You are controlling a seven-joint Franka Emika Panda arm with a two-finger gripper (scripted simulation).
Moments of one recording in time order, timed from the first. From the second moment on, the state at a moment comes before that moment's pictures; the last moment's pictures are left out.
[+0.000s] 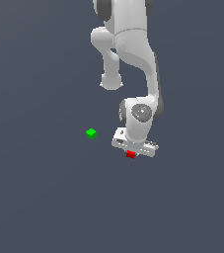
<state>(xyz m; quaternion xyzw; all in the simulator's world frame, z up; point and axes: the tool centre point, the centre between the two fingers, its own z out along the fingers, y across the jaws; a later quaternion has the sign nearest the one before) 0.004 0.099 0.024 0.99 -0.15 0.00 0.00</state>
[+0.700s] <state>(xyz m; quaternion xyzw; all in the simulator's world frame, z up) 0.004 0.099 0.100 0.99 -0.15 0.00 0.00</state>
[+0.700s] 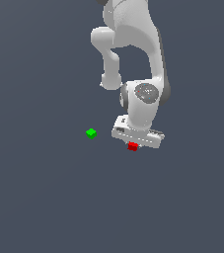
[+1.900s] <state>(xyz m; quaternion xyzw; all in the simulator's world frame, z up) -0.028 0.044 0.103 0.99 -0.15 0.00 0.00</state>
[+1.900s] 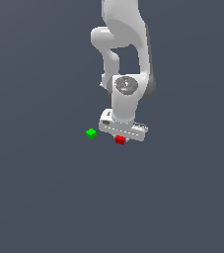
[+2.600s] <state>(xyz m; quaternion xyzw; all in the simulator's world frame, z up) -0.094 -0.076 0.071 0.99 -0.15 0.00 0.00</state>
